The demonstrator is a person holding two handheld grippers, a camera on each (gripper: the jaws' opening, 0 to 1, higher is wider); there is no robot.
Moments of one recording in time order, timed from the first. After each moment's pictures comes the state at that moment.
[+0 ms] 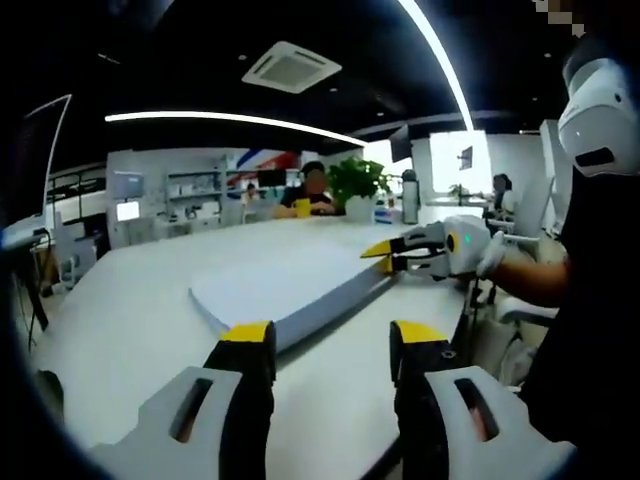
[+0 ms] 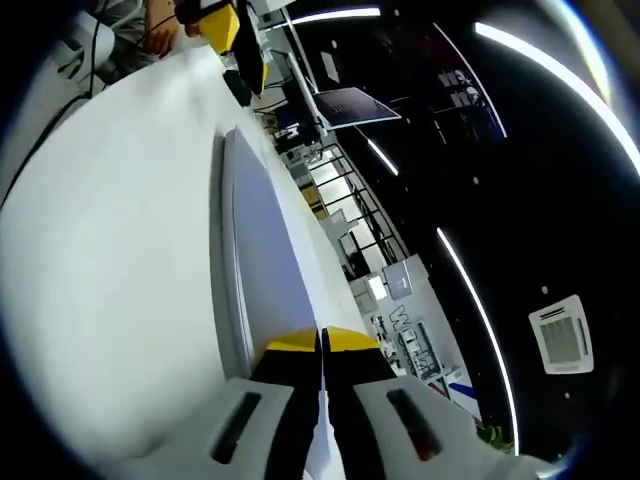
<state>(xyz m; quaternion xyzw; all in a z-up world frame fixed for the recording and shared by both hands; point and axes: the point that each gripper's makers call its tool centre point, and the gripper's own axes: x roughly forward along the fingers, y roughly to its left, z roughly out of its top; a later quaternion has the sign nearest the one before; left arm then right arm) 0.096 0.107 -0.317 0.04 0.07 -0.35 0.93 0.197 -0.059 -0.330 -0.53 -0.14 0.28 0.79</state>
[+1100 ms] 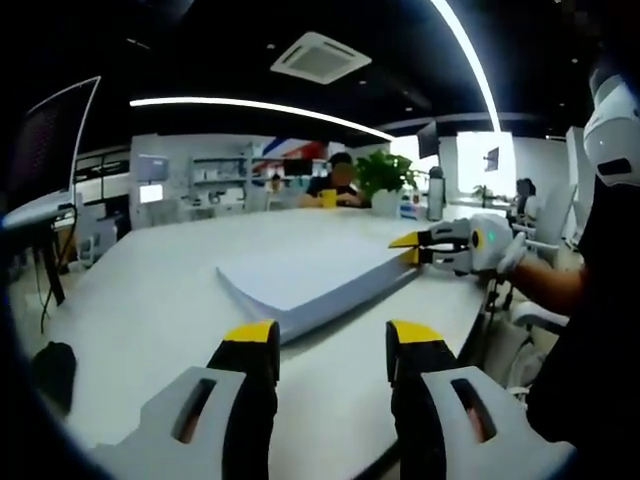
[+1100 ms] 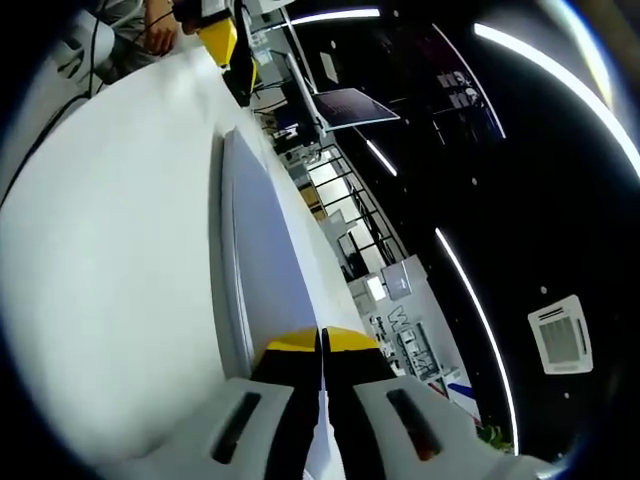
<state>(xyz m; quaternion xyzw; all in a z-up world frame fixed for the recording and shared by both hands) 0.096 0.134 -0.319 0.03 0.07 -0.30 0.95 0.195 -0.060 -0.330 -0.53 -0.14 0.28 0.79</state>
